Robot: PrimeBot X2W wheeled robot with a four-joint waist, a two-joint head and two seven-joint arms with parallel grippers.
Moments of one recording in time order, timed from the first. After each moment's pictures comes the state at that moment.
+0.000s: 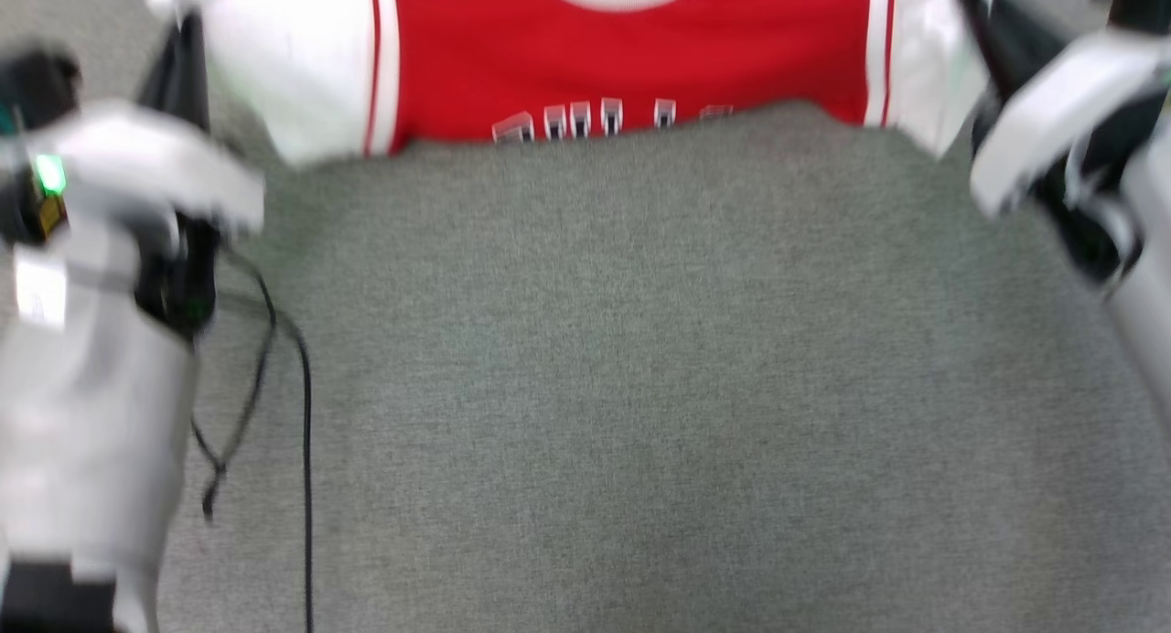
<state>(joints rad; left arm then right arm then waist) -0.92 0.36 -0.24 0.80 -0.70 -0.13 -0.25 -1.06 -0.43 0.64 0.77 0.70 0.13 -0.14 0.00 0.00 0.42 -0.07</state>
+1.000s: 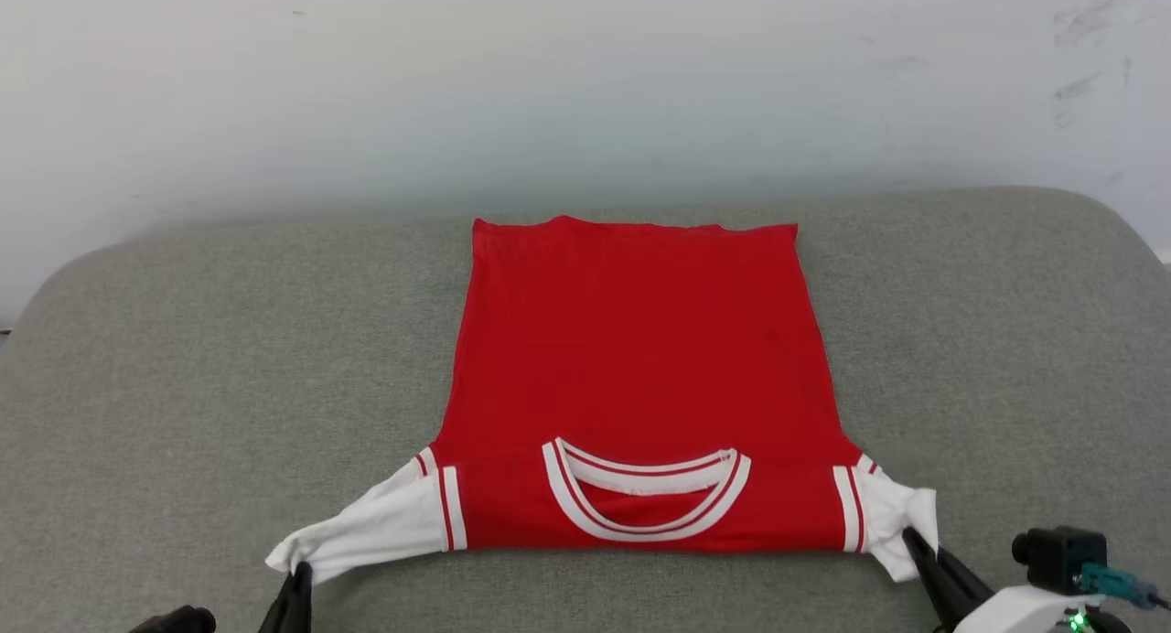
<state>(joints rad) 0.08 0.28 -0.15 0.36 -0.75 -0.04 -0.26 -0.11 -0.35 0.35 0.52 0.66 0.13 -0.16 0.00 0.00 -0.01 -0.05</state>
